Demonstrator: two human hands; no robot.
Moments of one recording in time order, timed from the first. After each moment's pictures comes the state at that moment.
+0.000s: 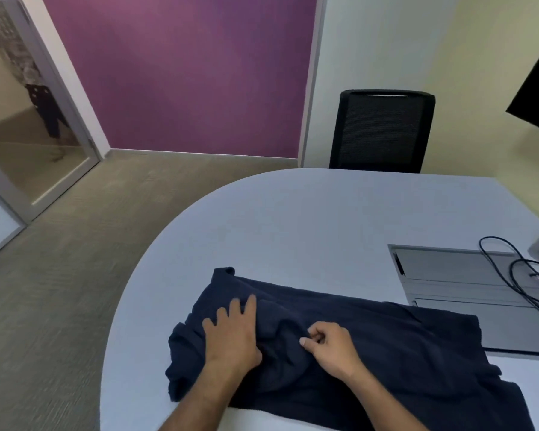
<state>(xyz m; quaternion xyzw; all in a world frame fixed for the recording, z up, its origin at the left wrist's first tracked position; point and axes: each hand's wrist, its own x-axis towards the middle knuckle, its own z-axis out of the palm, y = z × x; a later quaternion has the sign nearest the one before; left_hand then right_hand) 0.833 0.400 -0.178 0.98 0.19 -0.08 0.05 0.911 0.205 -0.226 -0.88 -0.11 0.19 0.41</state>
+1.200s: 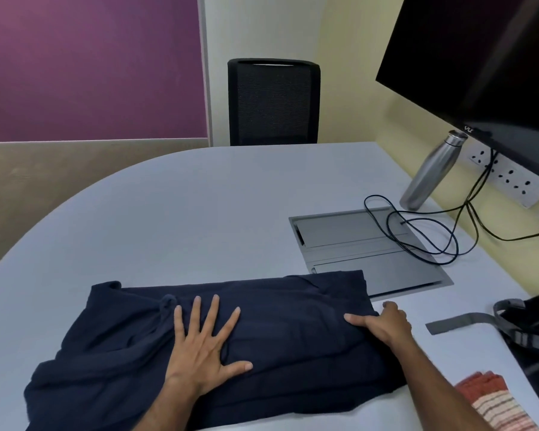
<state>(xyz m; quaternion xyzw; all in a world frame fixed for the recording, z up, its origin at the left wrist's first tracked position) 0.889 0.307 -0.276 0.99 -0.08 -0.07 0.04 0.971 -0.072 -0.230 -0.89 0.32 0.18 0.27</state>
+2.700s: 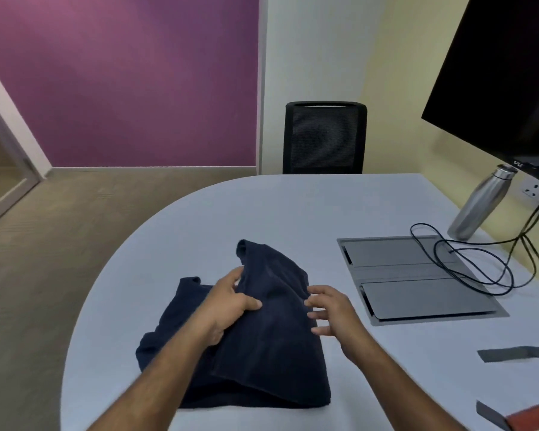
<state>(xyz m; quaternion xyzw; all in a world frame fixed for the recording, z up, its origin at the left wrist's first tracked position) 0.858 0.366 -0.080 0.70 0.19 -0.12 0.68 0.897 0.145 -0.106 -0.77 0.08 0.21 0.60</state>
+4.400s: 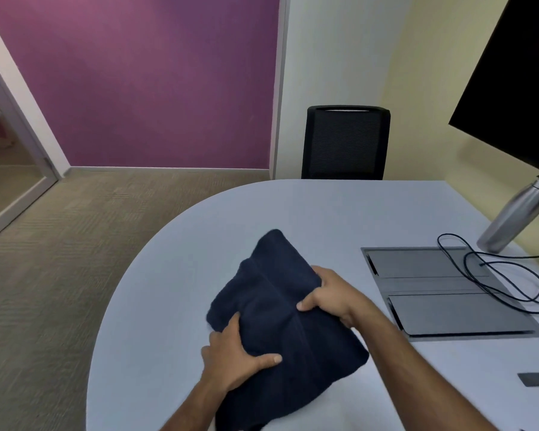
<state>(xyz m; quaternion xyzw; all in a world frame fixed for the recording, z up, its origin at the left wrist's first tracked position) 0.832 0.412 -0.190 0.88 0.20 -0.12 0.40 0.944 0.223 -0.073 -0.80 -0.06 0.29 0.52</state>
